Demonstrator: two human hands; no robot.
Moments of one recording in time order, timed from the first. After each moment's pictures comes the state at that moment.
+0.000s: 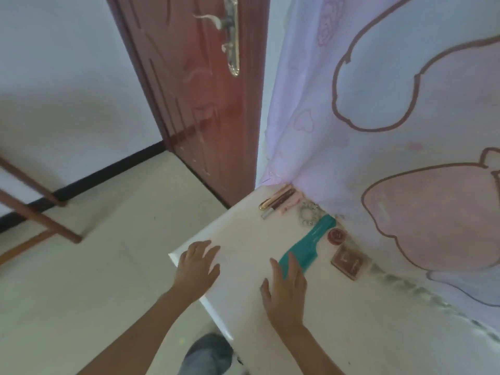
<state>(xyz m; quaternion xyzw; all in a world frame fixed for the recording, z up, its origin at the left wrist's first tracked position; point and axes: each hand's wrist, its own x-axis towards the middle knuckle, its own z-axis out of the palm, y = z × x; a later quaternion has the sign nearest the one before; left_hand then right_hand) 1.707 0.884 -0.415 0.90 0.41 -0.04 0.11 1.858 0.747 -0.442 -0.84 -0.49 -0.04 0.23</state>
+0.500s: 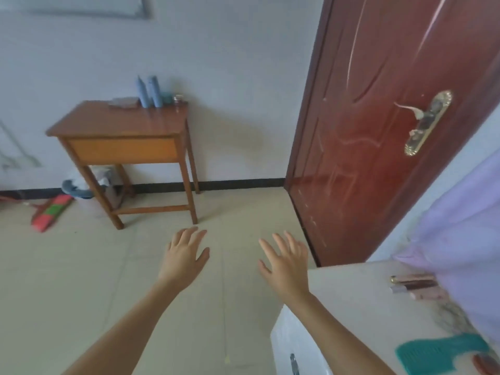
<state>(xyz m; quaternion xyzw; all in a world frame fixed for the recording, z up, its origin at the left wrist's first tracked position) 1.449 0.853 -0.332 0.69 0.69 0.21 0.07 1.673 0.868 -0.350 -0.55 -0.79 -0.07 0.26</state>
